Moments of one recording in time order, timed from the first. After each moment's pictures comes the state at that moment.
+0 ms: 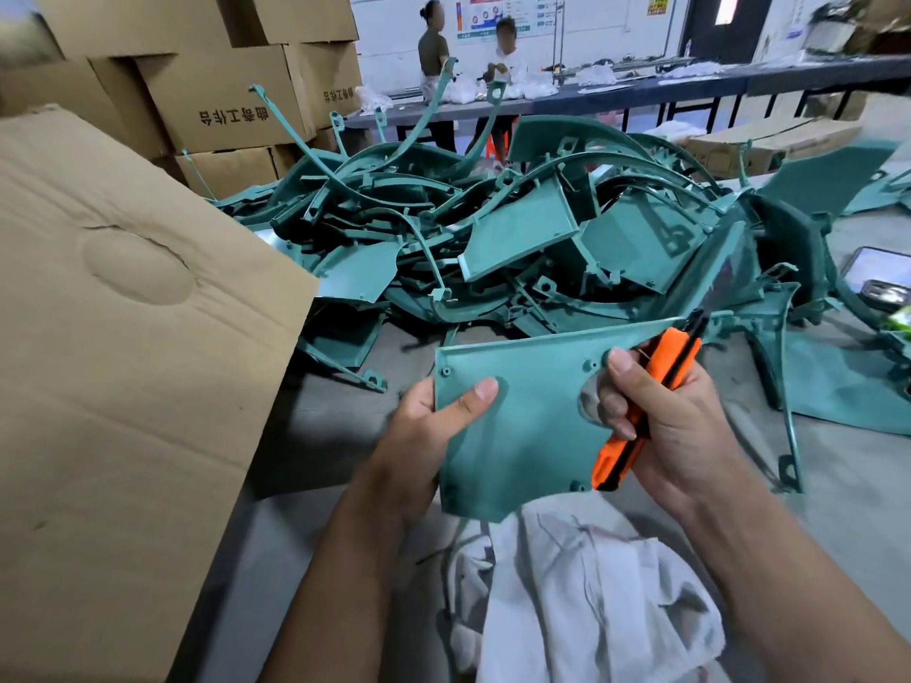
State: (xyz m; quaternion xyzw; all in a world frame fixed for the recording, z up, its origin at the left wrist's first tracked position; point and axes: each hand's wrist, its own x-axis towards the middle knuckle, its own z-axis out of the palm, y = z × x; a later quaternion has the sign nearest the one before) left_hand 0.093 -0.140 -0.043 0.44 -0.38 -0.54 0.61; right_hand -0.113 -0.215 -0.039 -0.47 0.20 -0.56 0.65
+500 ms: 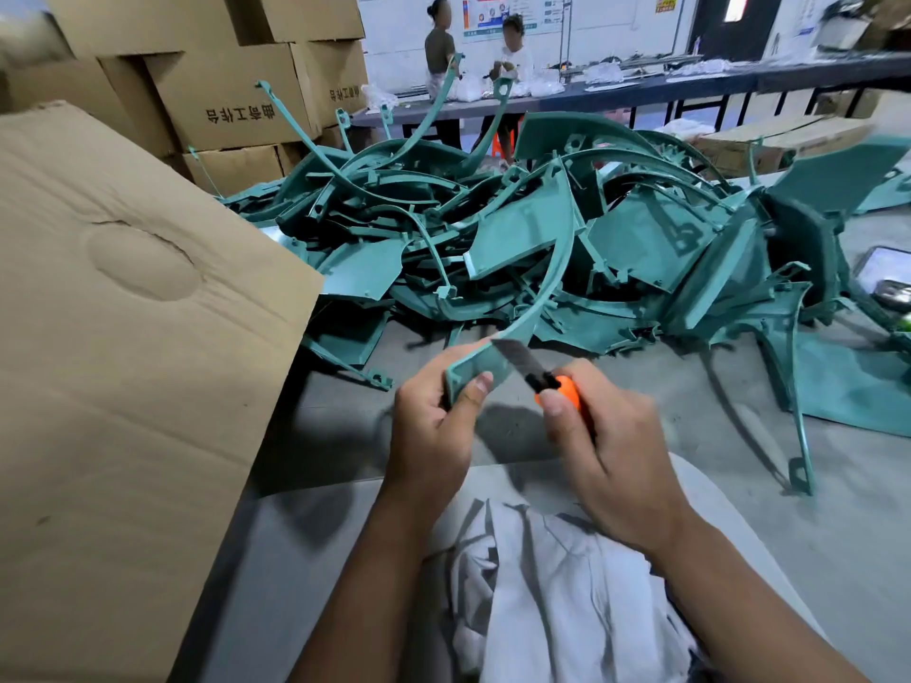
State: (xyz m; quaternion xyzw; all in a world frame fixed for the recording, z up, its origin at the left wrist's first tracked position) left_hand 0.083 -0.155 -0.056 0.49 -0.53 -0.22 0.66; right_hand -0.088 -0.191 -0.049 -0.80 0.27 -0.50 0.17
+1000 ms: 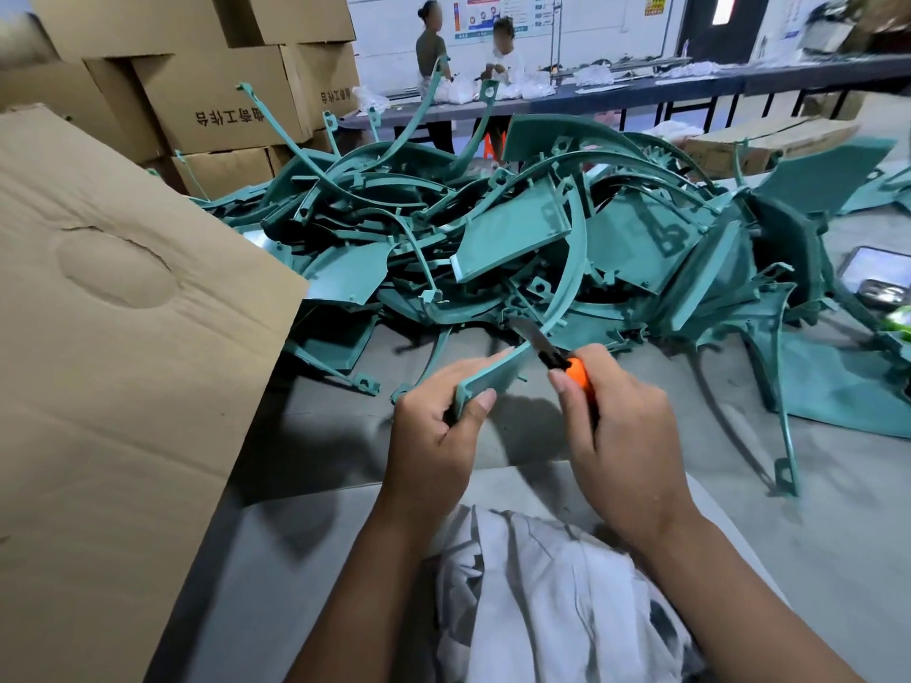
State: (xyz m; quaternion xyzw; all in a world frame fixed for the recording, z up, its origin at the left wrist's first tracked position) left_hand 0.075 -0.153 -0.054 0.50 -0.59 -0.16 0.62; right_hand -0.093 -0.203 -0.051 -0.78 0.37 -0.51 0.07
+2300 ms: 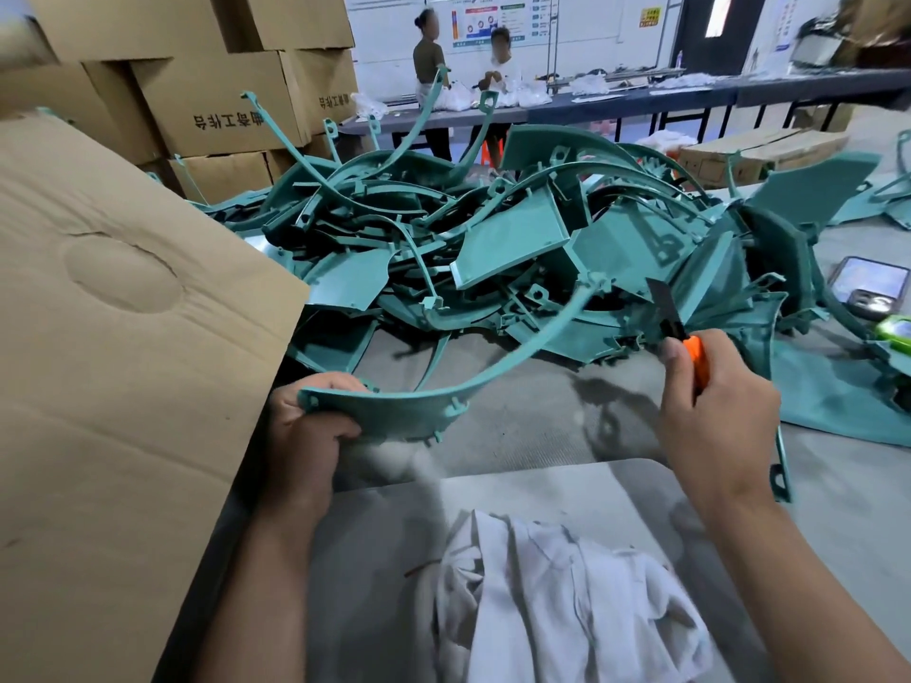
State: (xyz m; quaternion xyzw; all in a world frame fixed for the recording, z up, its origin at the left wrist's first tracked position) left_hand 0.155 -0.132 -0.042 0.56 -0.40 -0.20 0.70; right_hand -0.144 -0.244 -0.053 -0.65 0.52 -0.55 0.03
